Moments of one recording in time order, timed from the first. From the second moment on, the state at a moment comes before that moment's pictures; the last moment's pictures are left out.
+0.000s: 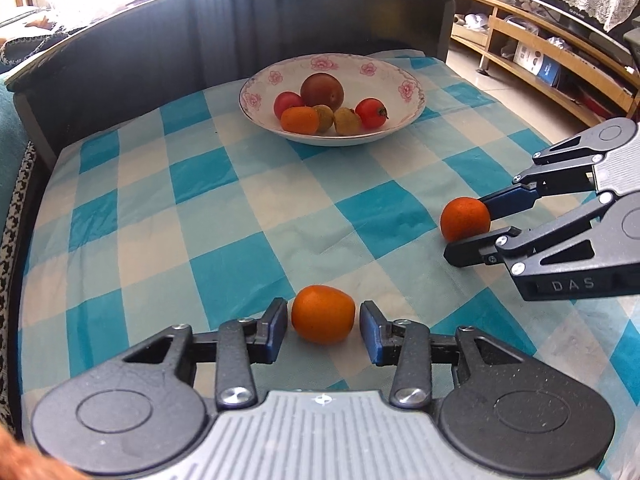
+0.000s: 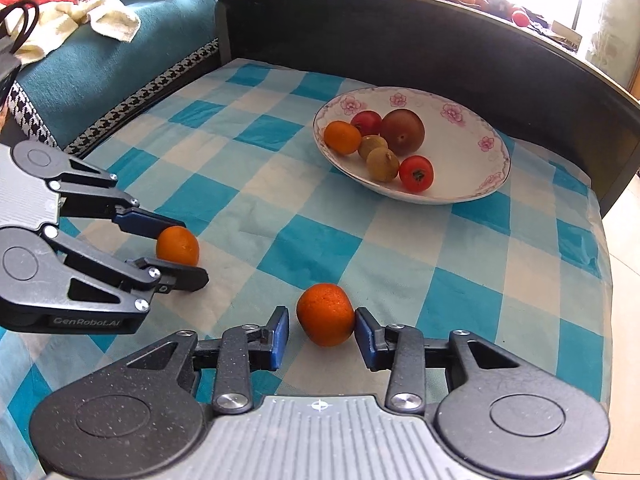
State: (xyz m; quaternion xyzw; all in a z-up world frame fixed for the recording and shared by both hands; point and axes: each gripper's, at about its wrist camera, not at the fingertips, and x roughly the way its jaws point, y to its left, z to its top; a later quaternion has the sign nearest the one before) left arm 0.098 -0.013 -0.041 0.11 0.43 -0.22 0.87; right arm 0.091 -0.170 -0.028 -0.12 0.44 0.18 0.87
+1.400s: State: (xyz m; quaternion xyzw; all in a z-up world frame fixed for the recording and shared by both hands) left arm 0.102 -0.025 -0.035 0.12 0.44 -0.20 0.87; right arm 0.096 -0.174 -0.026 -0.11 0.46 0.17 0.86
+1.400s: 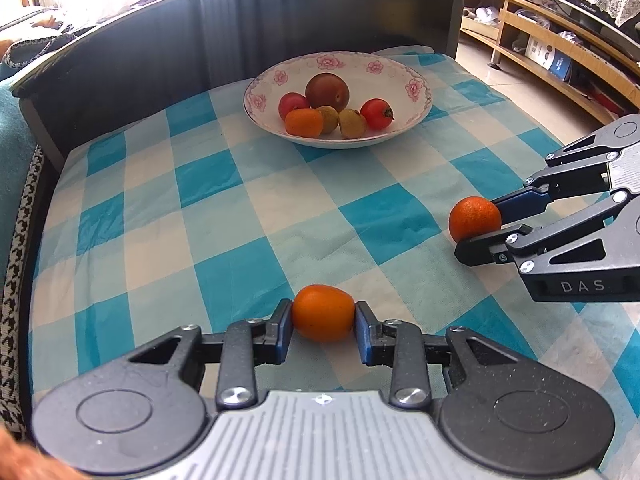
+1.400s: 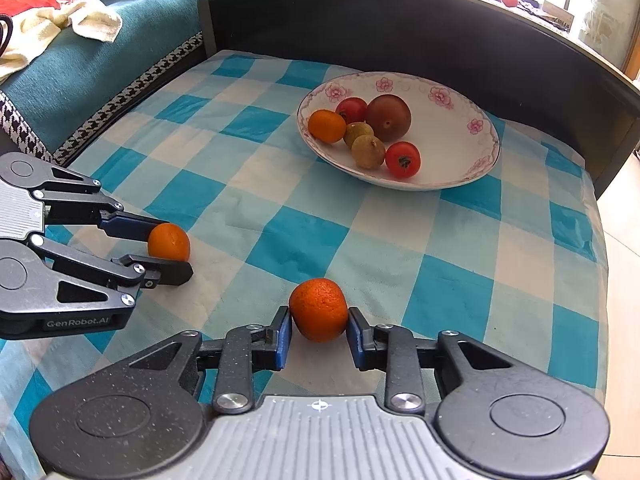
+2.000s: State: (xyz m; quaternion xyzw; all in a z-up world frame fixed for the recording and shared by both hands) left arm 0.113 -0.043 -0.010 0.13 0.41 -0.19 0.88; right arm 0.096 -0.165 -0.006 -0.11 0.43 0.18 0.88
